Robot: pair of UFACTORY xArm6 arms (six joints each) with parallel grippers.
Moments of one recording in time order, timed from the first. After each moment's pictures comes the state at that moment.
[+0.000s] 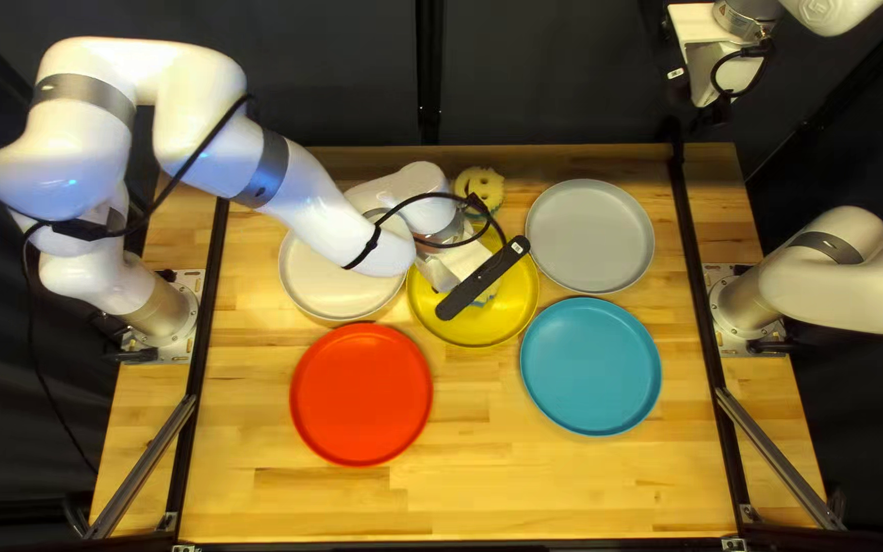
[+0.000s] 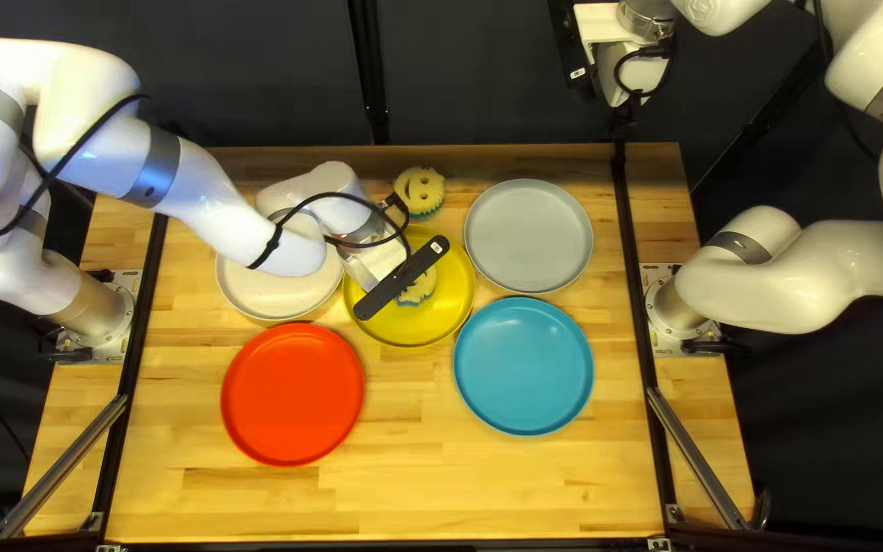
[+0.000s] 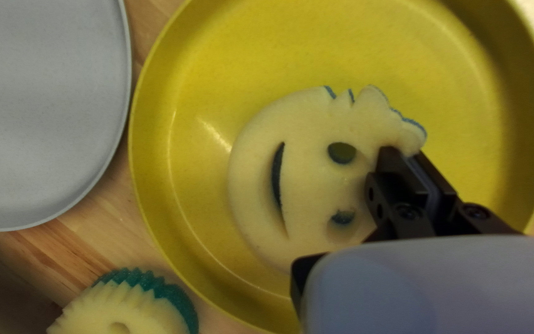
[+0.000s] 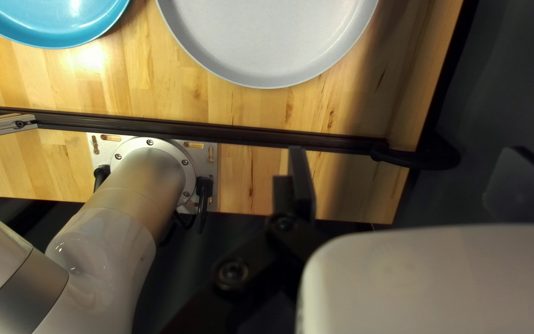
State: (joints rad) left arm -0.04 0.17 -0.86 -0.28 0.41 1.13; right arm -0.87 -0.65 -0.80 0.03 1.46 -0.96
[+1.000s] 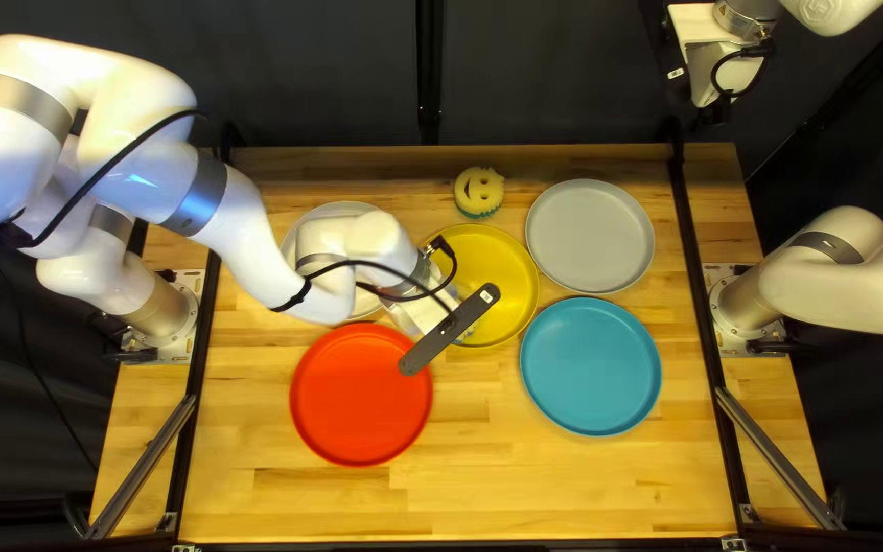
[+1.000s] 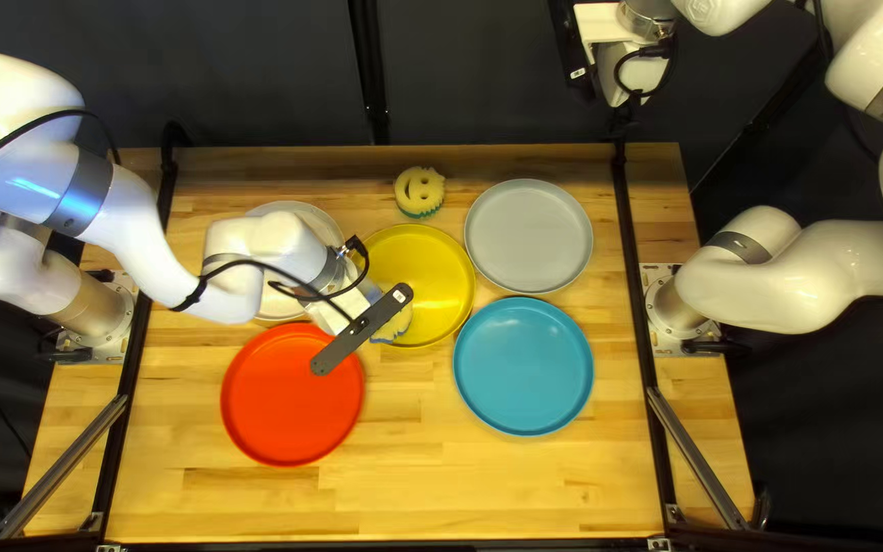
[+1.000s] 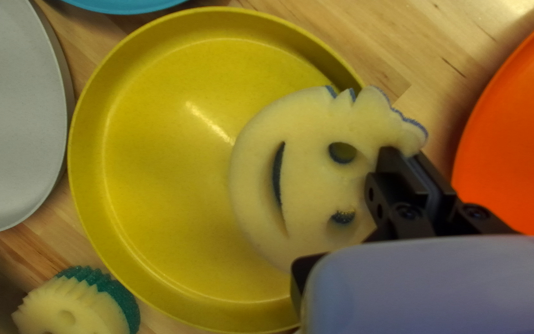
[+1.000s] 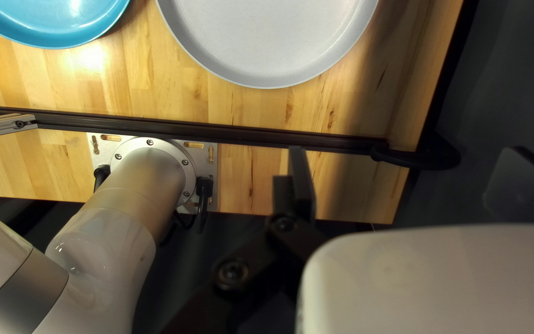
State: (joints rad) left arm -0.19 0.03 -0.68 -0.01 0.33 0.74; right arm -0.87 -0.65 -0.80 0.03 1.46 -0.96
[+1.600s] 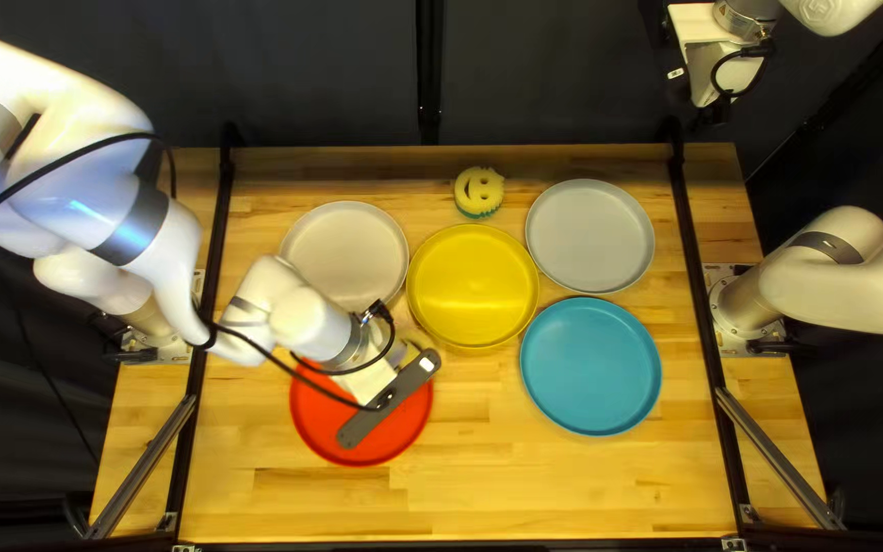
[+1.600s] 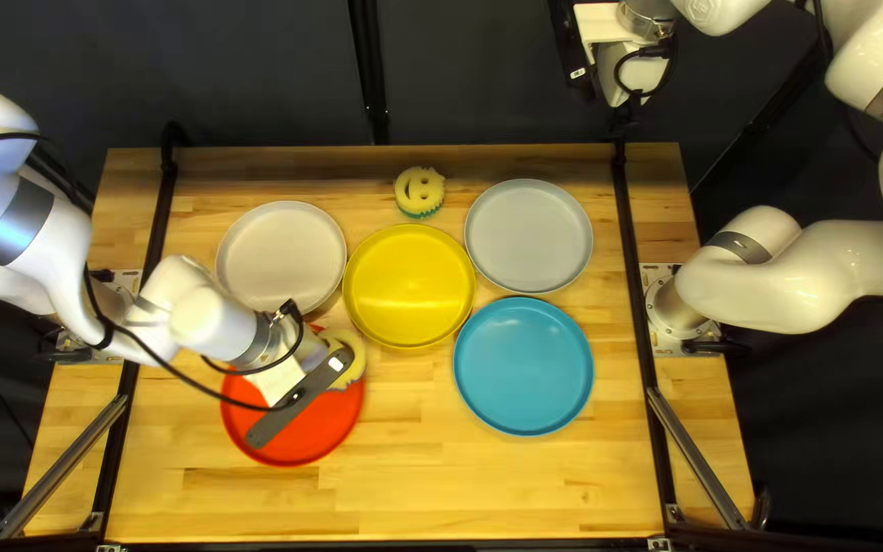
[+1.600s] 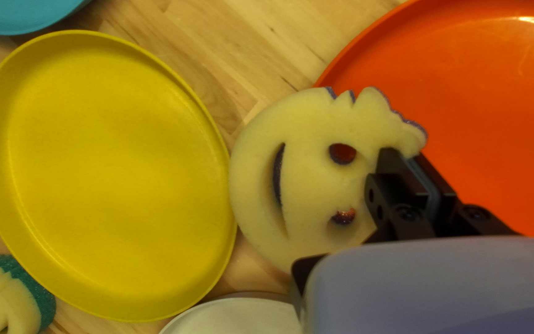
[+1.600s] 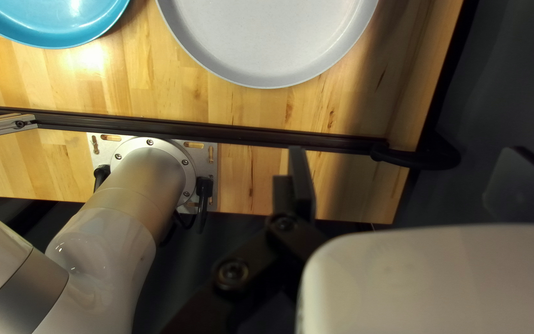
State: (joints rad) left arm -0.38 -0.05 -0.49 0.37 0.24 0.18; right arm -0.87 -0.65 -0.80 0.03 1.46 -0.96
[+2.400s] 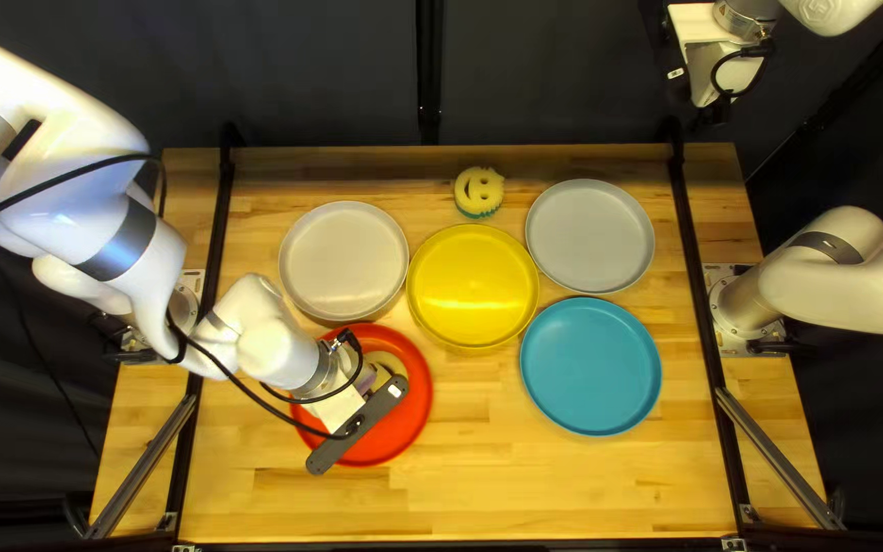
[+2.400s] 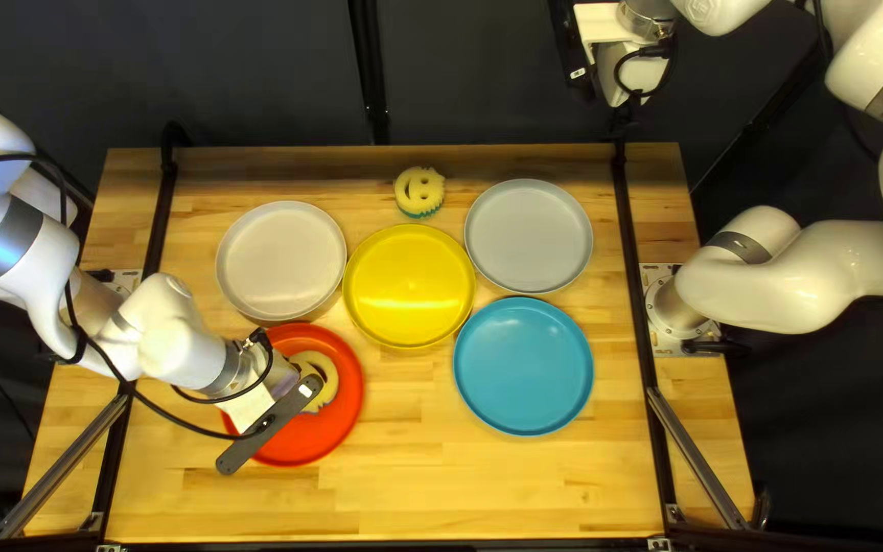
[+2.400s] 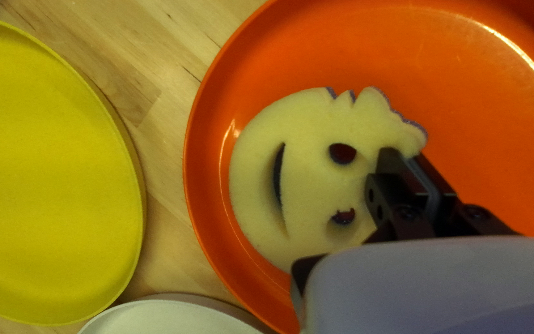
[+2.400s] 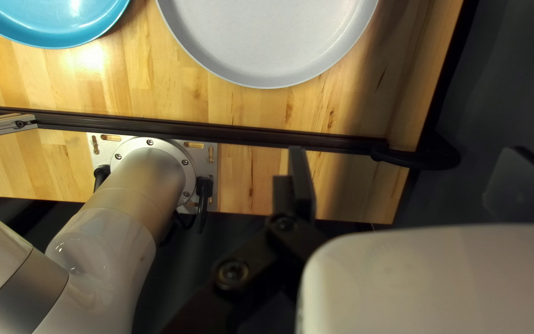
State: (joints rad) left arm -0.42 -0.02 -0.45 0.34 0.19 0.17; right arm -0.87 -0.65 -0.80 0.03 1.46 -0.96
